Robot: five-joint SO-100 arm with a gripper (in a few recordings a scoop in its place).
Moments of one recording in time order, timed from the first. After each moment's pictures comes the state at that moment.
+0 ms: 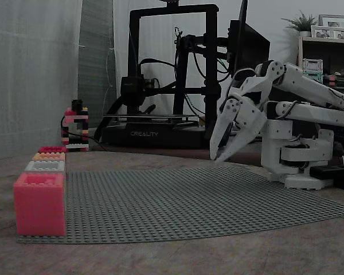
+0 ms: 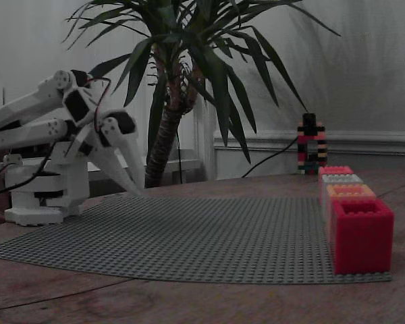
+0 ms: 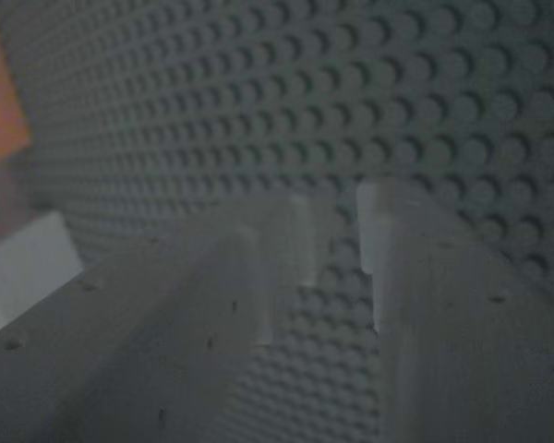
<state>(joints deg) 0.4 182.6 162.9 79.5 -0.8</state>
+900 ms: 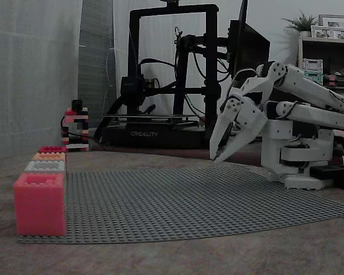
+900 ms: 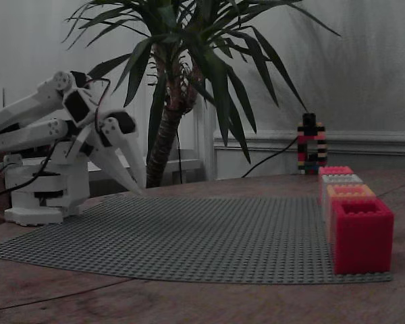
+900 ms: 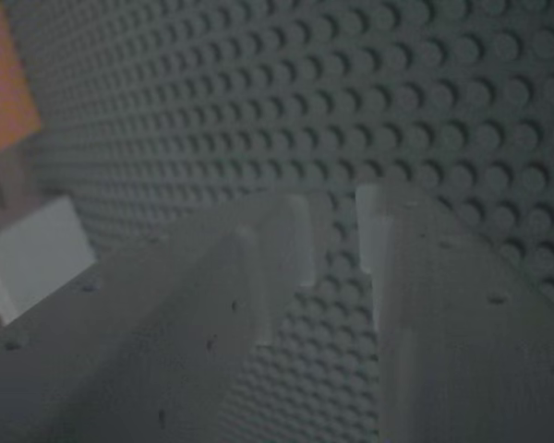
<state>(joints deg) -0.4 183.6 163.3 79.4 0.4</state>
